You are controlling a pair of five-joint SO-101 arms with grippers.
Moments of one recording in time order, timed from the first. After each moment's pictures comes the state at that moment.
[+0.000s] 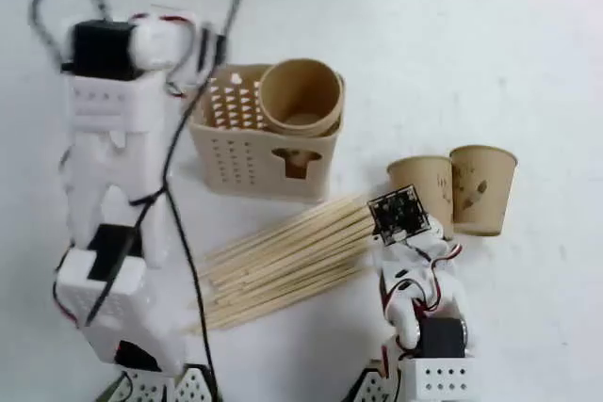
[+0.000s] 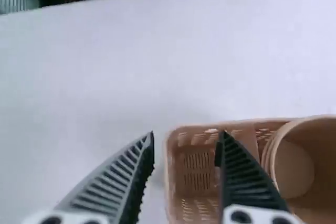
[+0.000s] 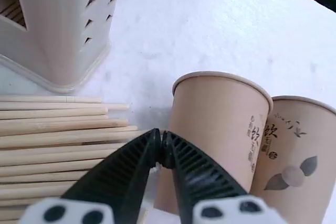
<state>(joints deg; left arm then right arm) 0.0 15.9 -61.0 102.5 -1.6 -4.5 -102.6 95.3 48.3 26.5</state>
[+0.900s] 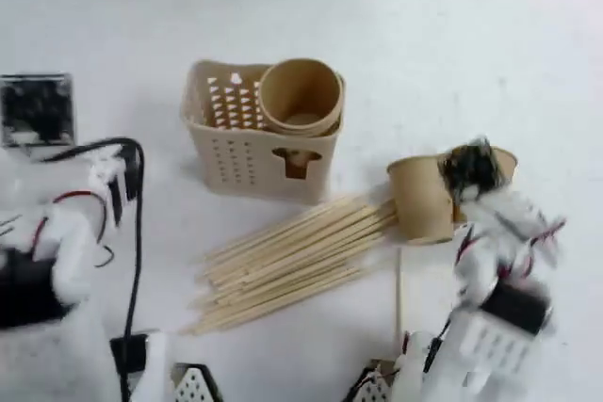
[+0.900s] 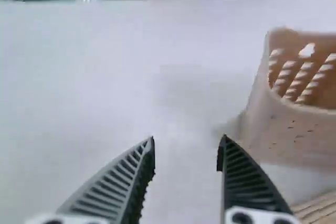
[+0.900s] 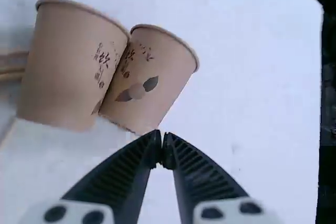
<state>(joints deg) -17.6 -58.1 32.0 76.9 -7.7 23.8 -60.4 48.6 66.2 56.5</state>
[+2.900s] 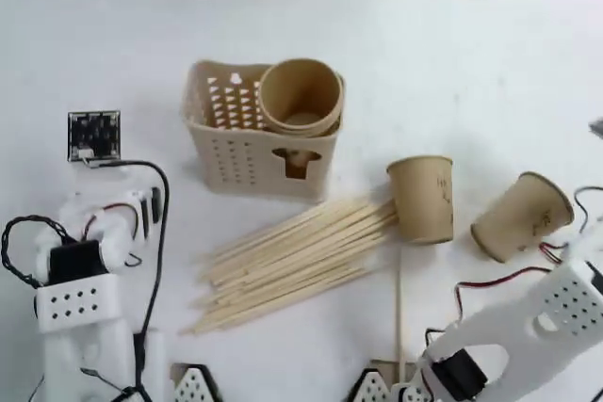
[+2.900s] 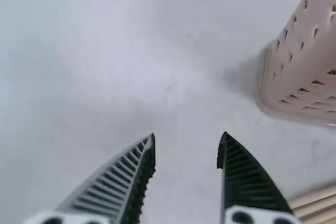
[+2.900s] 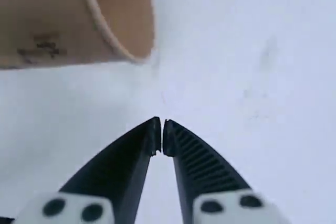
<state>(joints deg) -19.4 -57.6 63.7 55.6 -8.0 52.0 38.4 -40.7 98.1 78.2</state>
